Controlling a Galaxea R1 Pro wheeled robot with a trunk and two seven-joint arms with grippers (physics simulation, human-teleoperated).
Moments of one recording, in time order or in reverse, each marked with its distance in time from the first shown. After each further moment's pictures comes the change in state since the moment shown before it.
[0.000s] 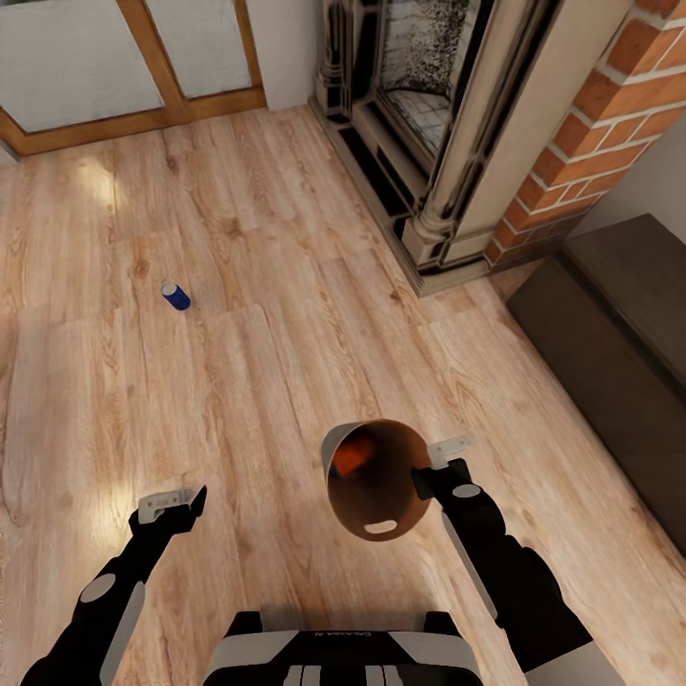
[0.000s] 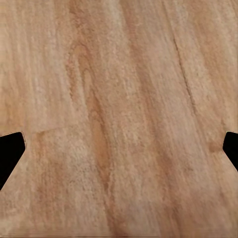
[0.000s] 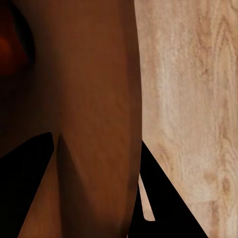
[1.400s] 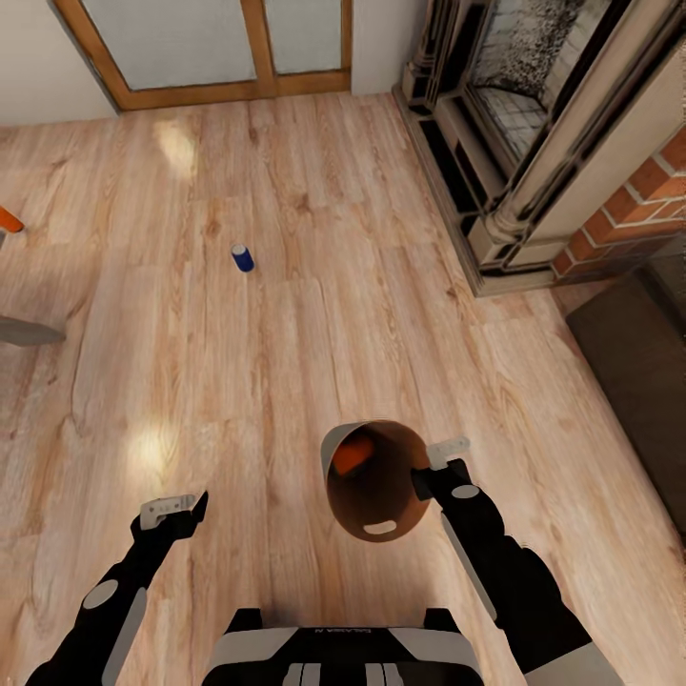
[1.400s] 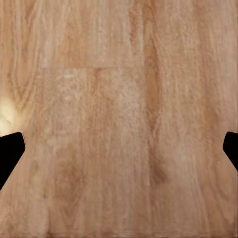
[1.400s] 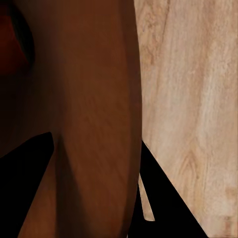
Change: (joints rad) left arm 0.000 -0.001 -0.003 0.044 -0.004 -0.033 -0.001; right arm 0.002 0.001 0.004 0.000 0.003 -0.001 -0.001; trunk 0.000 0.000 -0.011
